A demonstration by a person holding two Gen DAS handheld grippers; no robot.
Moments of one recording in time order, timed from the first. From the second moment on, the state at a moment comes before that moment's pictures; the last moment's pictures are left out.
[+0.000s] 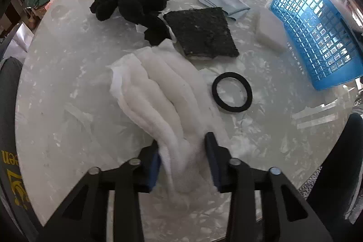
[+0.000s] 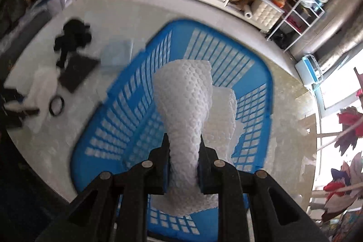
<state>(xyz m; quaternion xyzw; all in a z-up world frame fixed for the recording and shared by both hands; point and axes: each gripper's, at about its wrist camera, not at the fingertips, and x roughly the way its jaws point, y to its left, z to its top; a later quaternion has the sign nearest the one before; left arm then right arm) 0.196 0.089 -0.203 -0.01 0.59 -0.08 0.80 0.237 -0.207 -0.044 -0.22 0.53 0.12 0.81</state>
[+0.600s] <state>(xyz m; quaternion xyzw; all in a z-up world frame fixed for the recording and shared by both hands) 0.177 0.100 -0.185 -0.04 0.59 -0.07 0.81 0.258 -0.204 -0.091 -0.23 0.62 0.18 0.73</state>
